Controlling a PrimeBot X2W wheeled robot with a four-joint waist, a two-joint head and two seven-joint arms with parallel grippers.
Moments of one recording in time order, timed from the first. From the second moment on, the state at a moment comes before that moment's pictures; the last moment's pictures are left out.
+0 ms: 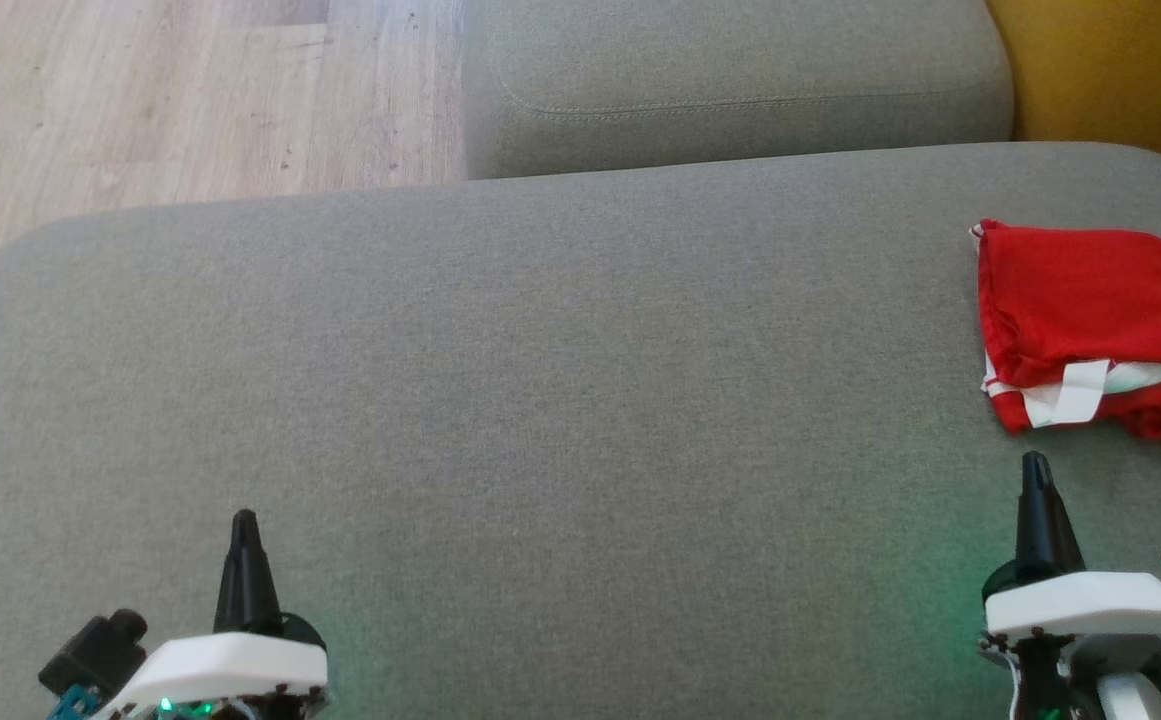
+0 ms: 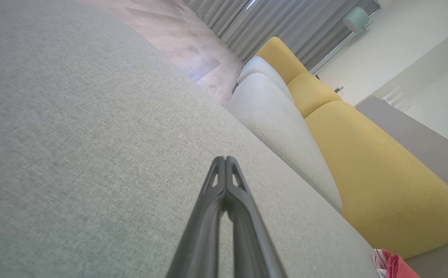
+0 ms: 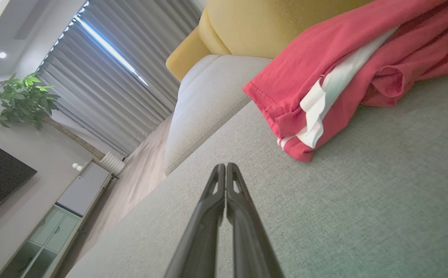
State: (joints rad) left arm 0.00 0.04 -0.06 0.32 -0.83 -0.09 -0.12; right arm -0.01 -0.04 -0.06 0.33 0.73 0.13 -0.11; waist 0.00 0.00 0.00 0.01
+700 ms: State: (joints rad) left arm -0.02 0.04 -0.03 0.31 -1.04 -0.10 -0.06; right arm -0.02 -0.04 -0.08 0.32 0.96 0.13 -0.06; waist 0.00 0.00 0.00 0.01
